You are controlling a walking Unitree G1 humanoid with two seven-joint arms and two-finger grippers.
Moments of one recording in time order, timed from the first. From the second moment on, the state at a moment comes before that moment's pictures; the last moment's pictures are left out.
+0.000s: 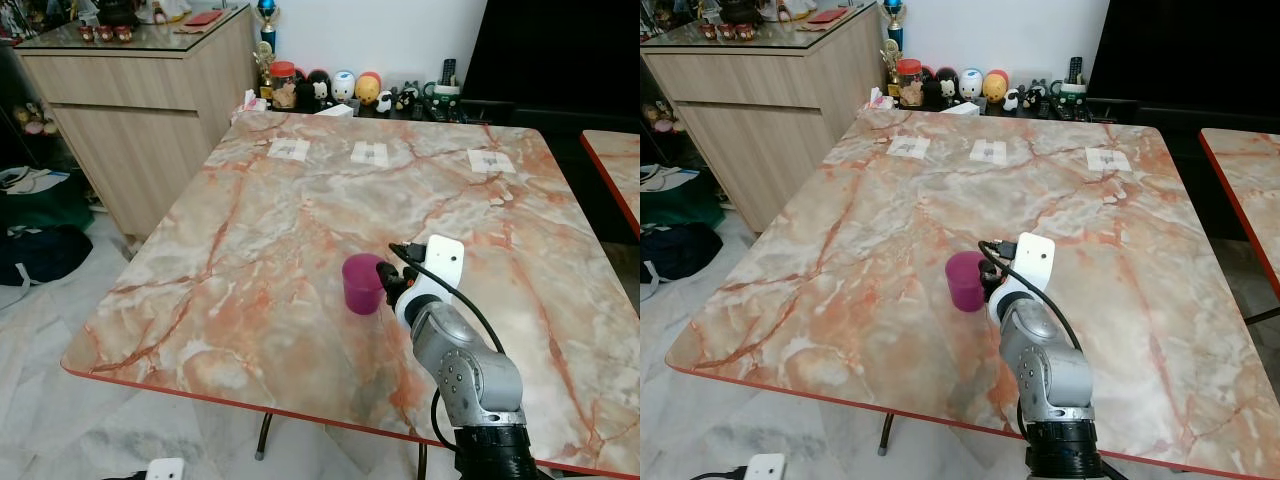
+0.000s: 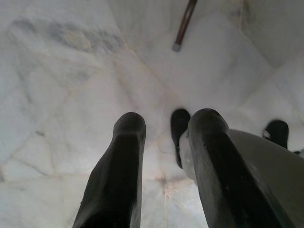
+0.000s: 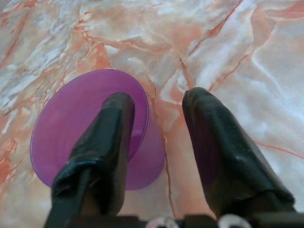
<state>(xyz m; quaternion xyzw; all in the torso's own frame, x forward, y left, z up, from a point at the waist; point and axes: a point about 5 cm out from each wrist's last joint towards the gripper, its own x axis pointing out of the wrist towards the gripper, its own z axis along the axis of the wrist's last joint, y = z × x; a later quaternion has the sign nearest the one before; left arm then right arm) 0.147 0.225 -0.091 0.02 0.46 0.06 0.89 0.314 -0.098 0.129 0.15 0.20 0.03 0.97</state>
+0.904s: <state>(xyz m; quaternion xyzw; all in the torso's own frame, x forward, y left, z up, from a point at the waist) 0.135 0.236 -0.092 0.02 0.47 0.07 0.88 0.312 -0.093 0.119 0.15 0.21 0.04 0.96</state>
